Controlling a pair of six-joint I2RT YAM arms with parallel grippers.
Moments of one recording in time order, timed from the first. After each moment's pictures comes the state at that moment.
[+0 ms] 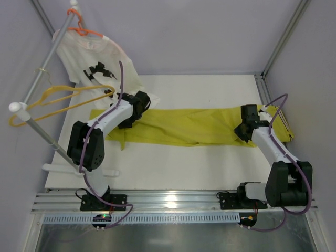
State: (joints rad) left arm -0.46 1.81 1.43 -1.15 -0.83 -0.61; right arm 0.02 1.33 0.82 -0.56 0.30 0.86
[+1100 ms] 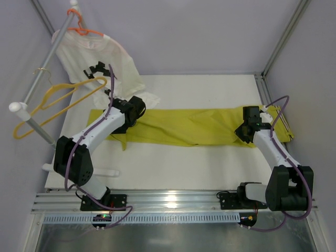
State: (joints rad) left arm -0.49 1.60 1.32 -1.25 -0.83 -0.68; right arm -0.01 1.25 0.79 -0.55 0.26 0.81
